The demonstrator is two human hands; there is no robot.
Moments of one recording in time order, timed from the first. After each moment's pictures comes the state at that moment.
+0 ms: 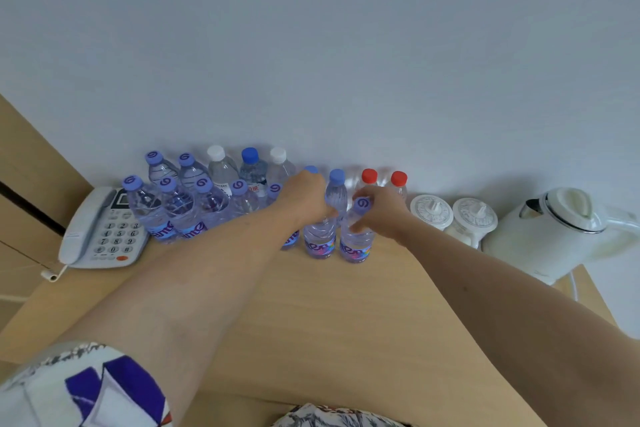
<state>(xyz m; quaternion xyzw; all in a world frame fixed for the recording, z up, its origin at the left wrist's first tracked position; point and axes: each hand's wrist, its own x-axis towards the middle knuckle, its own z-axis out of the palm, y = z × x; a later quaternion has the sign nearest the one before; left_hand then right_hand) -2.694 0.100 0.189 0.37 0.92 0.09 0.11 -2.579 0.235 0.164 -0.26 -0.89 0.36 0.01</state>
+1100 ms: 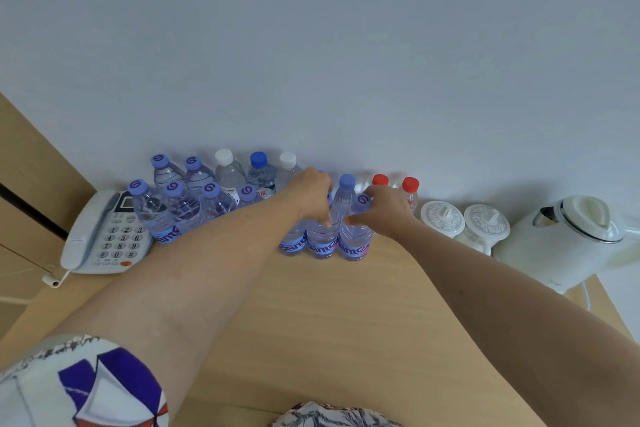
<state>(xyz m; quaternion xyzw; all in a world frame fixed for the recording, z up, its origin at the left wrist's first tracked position) -2.717 0.096 0.204 0.41 0.90 0.05 0.16 -2.606 0.228 0.164 -0.28 -0.92 0.27 0.02</state>
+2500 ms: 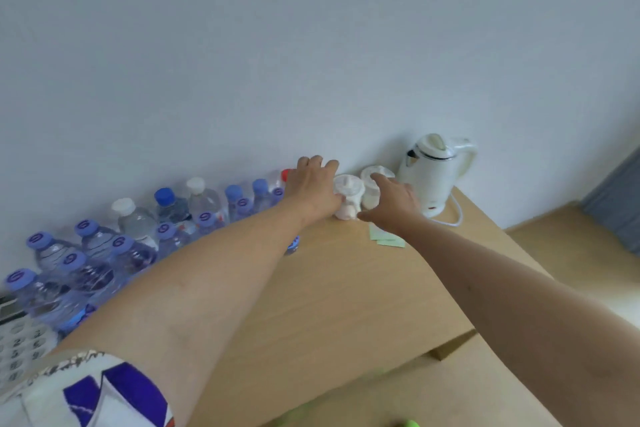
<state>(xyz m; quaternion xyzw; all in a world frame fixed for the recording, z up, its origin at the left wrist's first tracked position) -2.605 0.161 0.216 0.60 0.79 0.10 0.02 -2.442 0.229 0.187 -0.52 -0.82 0.20 0.10</state>
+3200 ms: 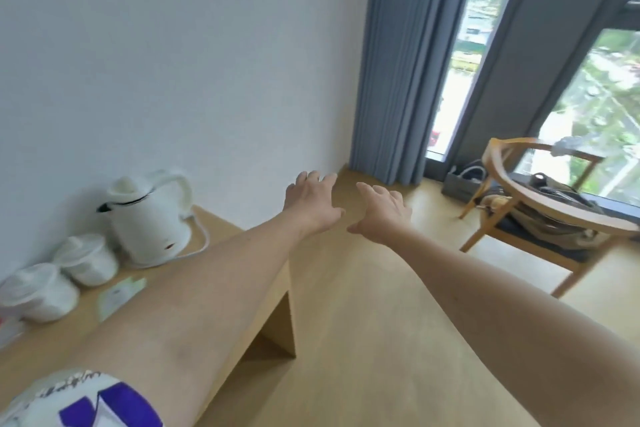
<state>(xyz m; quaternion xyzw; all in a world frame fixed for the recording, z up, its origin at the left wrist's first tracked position) -2.097 0.290 0.226 0.83 0.55 0.09 0.09 -1.944 0.249 0.206 -0.77 -0.61 0.12 0.12</state>
